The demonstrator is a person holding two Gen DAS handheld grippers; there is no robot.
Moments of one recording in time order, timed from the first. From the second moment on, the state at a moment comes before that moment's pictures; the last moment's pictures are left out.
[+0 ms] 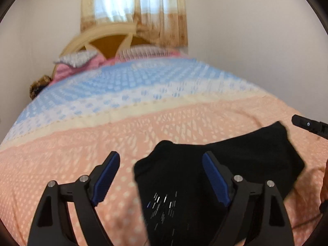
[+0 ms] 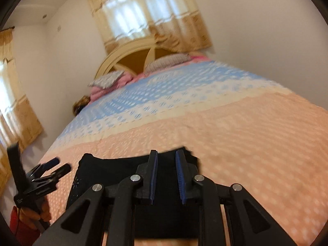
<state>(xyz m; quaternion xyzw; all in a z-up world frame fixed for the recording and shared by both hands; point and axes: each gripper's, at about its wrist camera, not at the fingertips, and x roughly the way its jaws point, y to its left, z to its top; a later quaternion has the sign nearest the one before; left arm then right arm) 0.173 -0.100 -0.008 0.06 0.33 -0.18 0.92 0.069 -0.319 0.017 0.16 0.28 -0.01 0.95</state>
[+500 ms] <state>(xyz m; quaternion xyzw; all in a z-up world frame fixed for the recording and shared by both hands) 0.203 -0.003 -0.042 -0.09 0.41 -0.10 0.90 0.100 -0.330 -0.018 0.25 0.28 0.01 0.93</state>
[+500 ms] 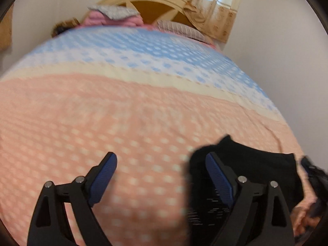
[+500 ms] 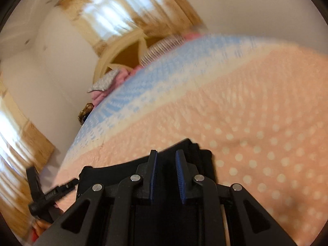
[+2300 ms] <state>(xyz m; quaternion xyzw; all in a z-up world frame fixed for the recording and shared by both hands) 0.248 -0.042 -0.062 -0.10 0.47 -0.23 0.85 0.117 -0.087 -0.108 0.19 0.49 0.30 0.80</state>
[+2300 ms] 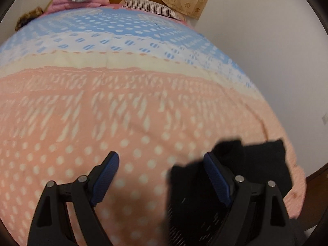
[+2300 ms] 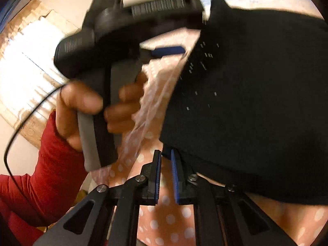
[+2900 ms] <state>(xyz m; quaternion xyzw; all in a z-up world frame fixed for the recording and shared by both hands) 0.172 -0.086 -0.014 0.05 0.34 -0.22 0.91 0.058 -0.220 -0.030 0.26 0.33 0.16 0.90</state>
